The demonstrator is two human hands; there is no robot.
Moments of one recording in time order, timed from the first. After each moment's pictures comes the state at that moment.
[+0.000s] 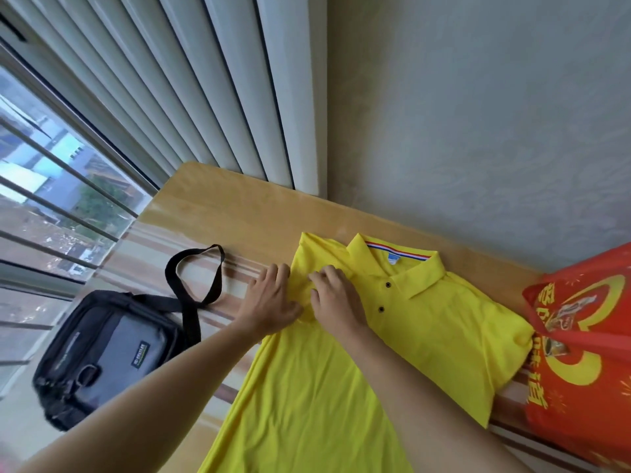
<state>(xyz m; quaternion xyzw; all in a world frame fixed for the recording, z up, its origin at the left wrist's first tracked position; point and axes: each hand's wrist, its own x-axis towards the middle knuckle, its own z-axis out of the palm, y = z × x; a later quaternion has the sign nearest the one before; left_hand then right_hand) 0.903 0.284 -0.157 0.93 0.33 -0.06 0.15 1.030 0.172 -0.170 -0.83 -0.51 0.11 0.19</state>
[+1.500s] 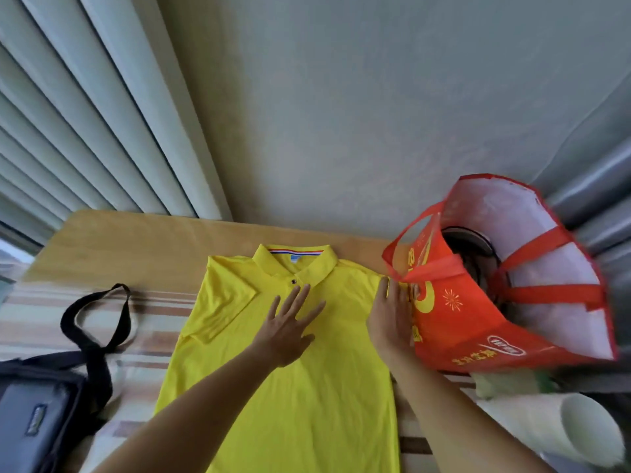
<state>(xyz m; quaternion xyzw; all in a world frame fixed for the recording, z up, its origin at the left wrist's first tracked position) 0.992 0.132 -0.149 0.98 0.06 -0.13 0.09 1.135 -0.042 -0.138 -0.98 -0.18 0.01 0.01</state>
